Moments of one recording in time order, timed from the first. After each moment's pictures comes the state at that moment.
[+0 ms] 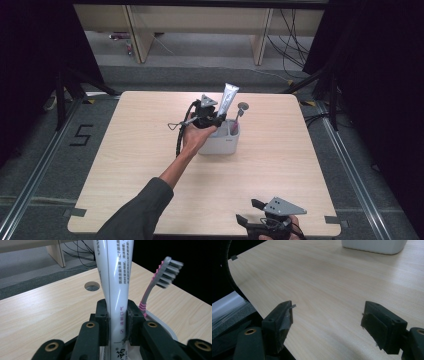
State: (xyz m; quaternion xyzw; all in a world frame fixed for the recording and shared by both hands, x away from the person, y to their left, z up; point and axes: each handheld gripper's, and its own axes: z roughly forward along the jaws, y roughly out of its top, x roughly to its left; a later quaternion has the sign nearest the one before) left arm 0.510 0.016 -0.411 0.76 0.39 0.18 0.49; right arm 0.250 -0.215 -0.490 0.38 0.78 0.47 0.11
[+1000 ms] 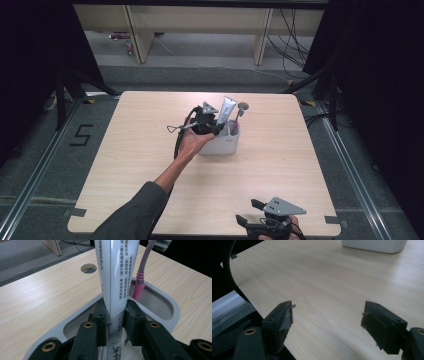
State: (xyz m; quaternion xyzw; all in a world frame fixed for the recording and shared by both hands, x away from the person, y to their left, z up) left arm 0.501 0.020 -0.423 0.81 0.36 0.17 0.44; right arm 0.249 -0.212 -0.492 0.39 0.78 0.48 0.11
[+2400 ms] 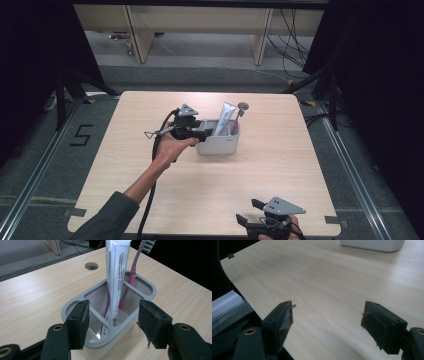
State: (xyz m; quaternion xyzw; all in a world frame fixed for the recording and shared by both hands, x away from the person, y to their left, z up) left arm 0.463 0.074 -0.397 0.79 0.38 0.15 0.46; right arm 0.249 -0.213 -0.491 0.40 0.78 0.46 0.11
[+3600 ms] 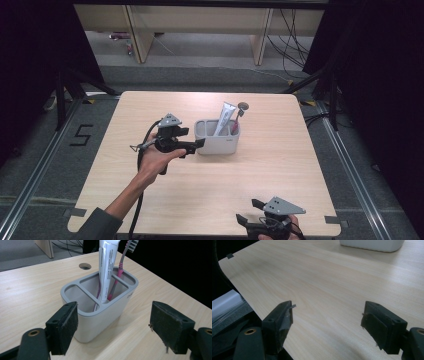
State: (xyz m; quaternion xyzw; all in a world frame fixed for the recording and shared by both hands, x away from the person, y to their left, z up) left arm 0.423 0.108 -0.400 0.76 0.38 0.11 0.52; right arm 0.249 -0.212 -0.492 0.40 0.78 0.47 0.11
